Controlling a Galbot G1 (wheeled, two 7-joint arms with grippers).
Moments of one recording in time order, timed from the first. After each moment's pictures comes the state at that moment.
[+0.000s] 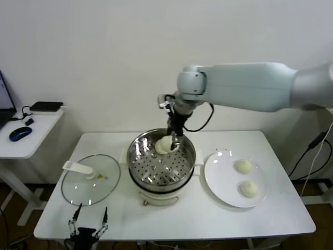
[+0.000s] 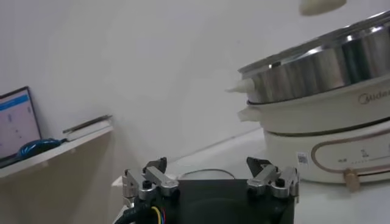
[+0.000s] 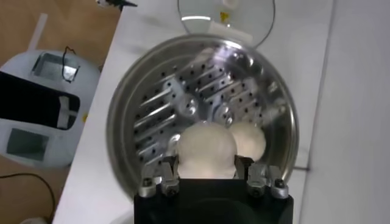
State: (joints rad) left arm 1.78 -1.58 -0.74 -1.87 0.24 -0.41 0.05; right arm 0.87 1.36 -1.63 1.22 0.89 -0.44 -0.97
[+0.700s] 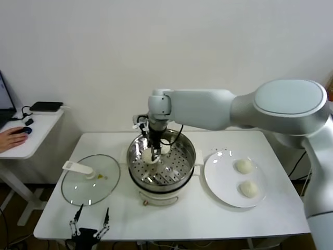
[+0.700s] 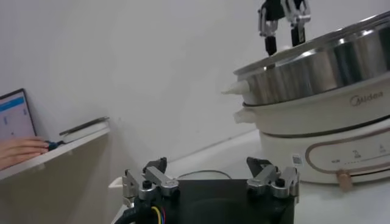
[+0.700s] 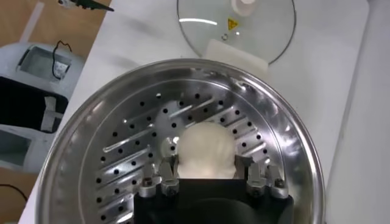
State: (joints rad) left arm 1.78 -1.58 -0.73 -1.87 0.25 -0.41 0.05; right arm 0.68 1.52 -1.59 1.04 0.79 -0.43 -0.96
